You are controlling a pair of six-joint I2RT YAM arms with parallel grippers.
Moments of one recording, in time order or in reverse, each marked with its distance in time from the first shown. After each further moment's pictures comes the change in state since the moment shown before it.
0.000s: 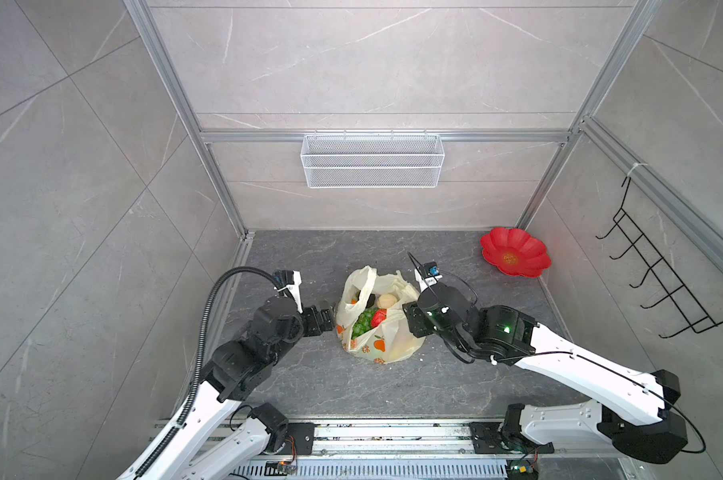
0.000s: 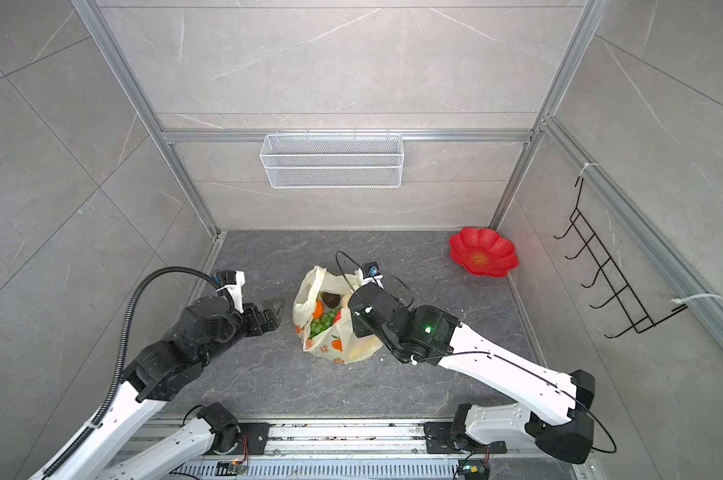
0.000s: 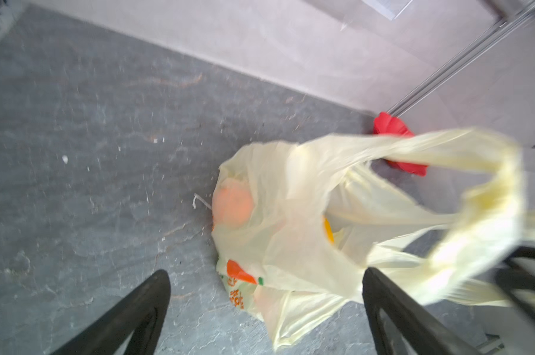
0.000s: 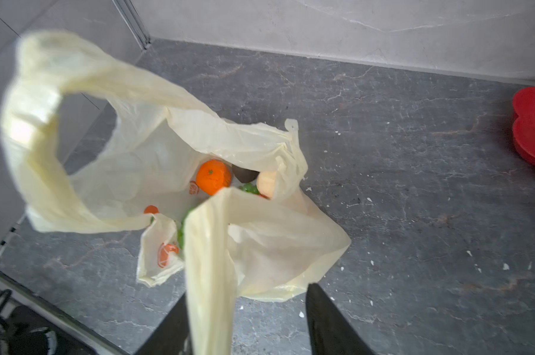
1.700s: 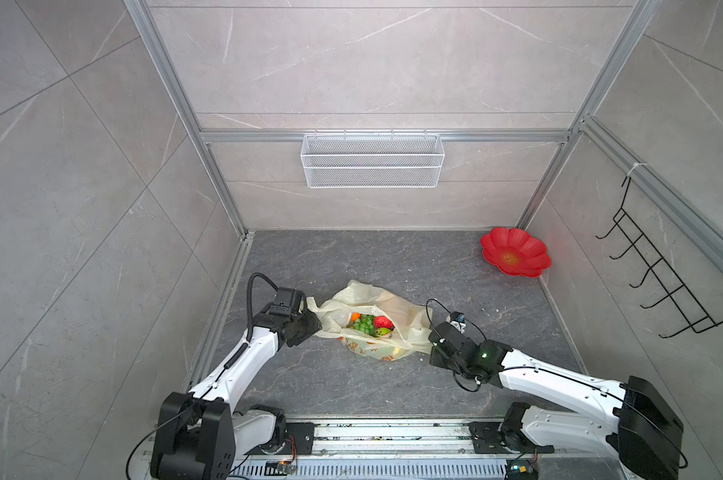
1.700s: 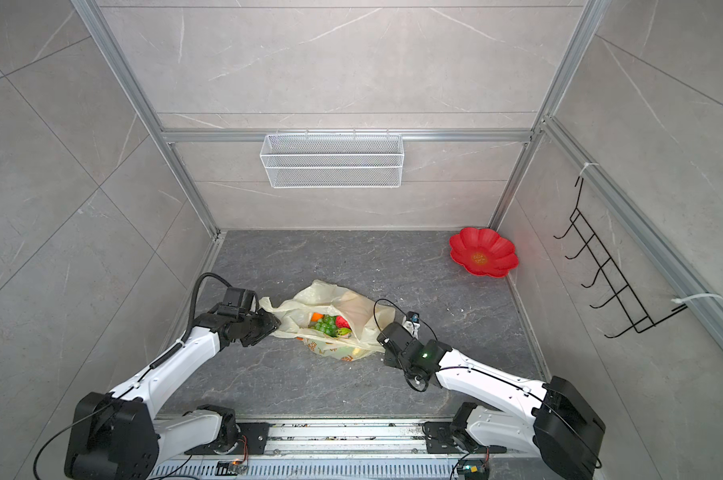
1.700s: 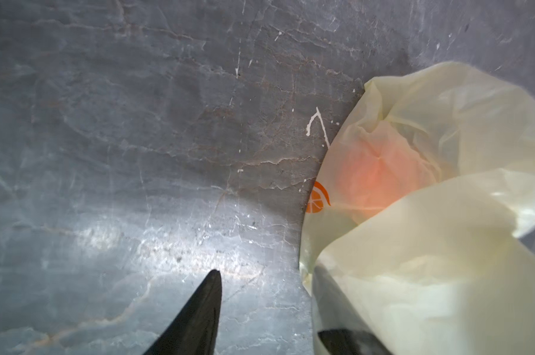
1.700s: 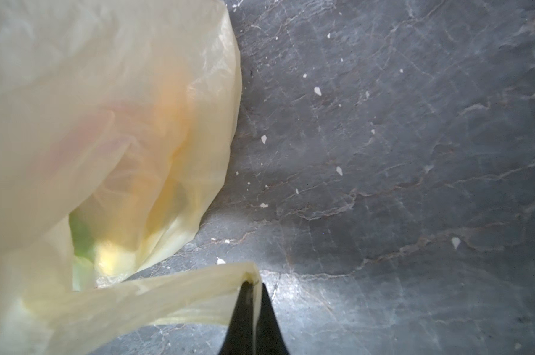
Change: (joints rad) left arm 0.427 0.357 -0.348 0.183 0.337 -0.147; right arm -0.205 -0.098 -0.695 0.291 -0.175 0.400
